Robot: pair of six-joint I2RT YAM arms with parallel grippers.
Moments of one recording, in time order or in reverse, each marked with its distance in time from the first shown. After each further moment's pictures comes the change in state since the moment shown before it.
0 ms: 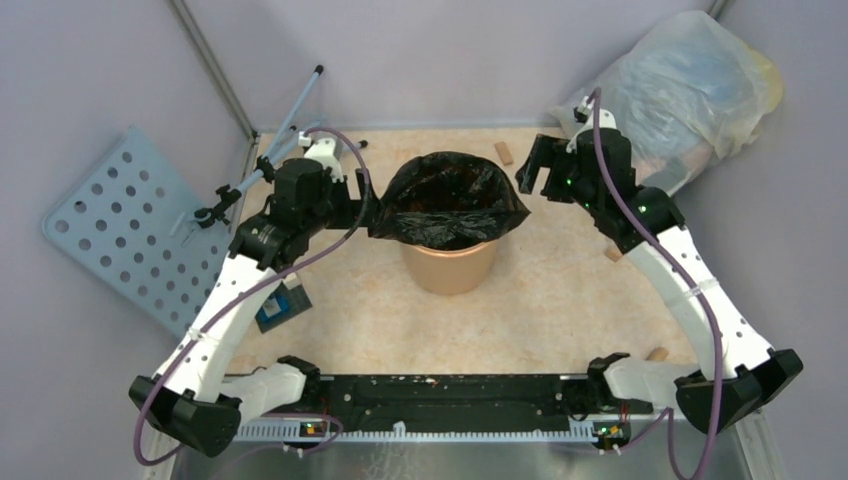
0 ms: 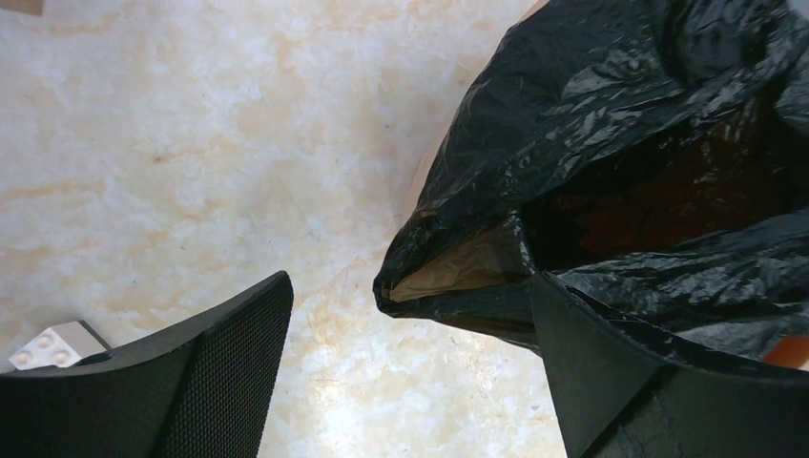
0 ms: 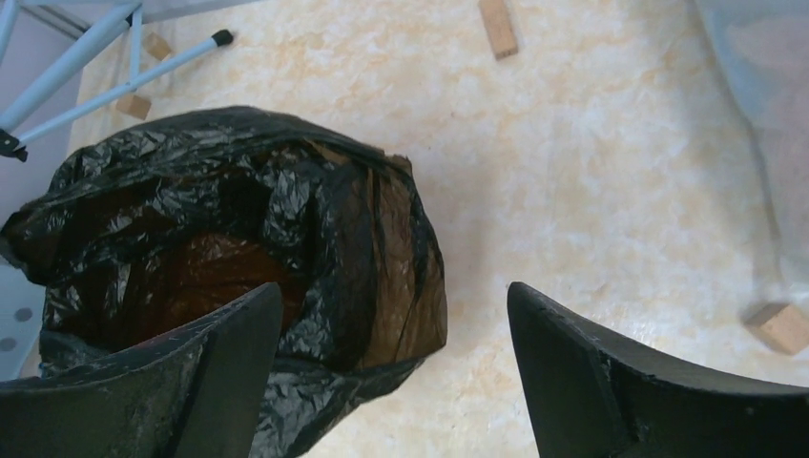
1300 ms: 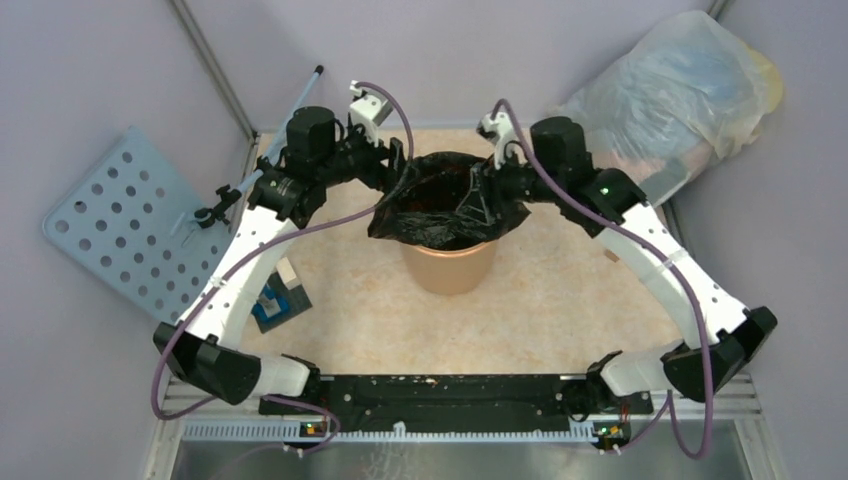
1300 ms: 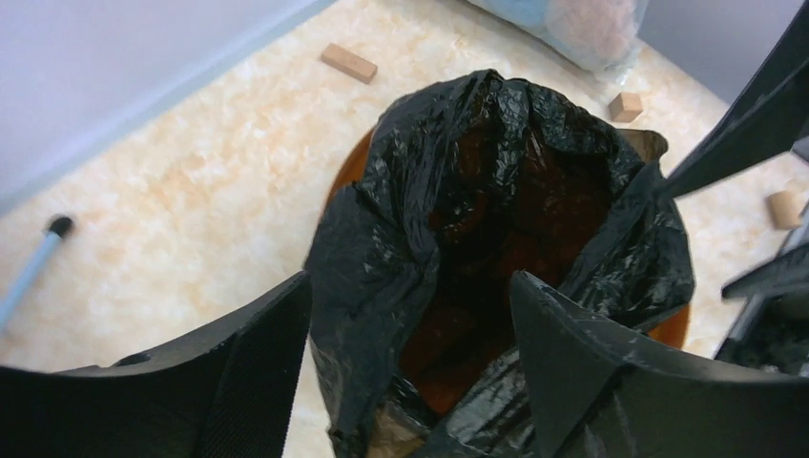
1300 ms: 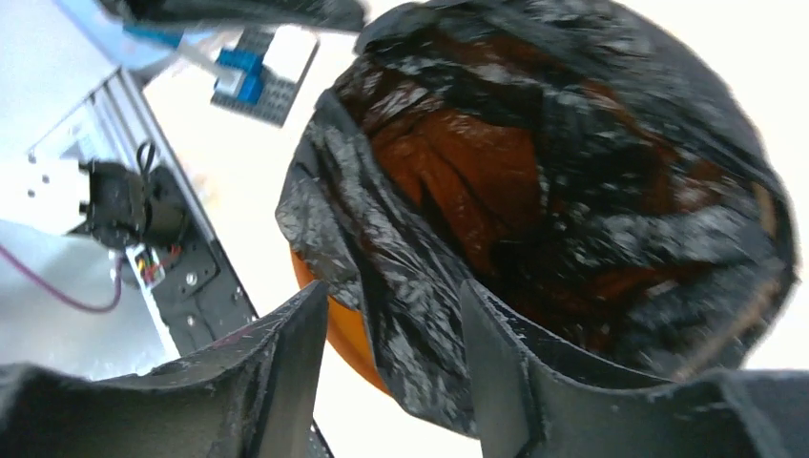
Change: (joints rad) left arm 0.002 0.236 0.280 0.155 0.440 0.344; right arm 0.142 0.108 0.116 -0.019 -0.589 -0.363
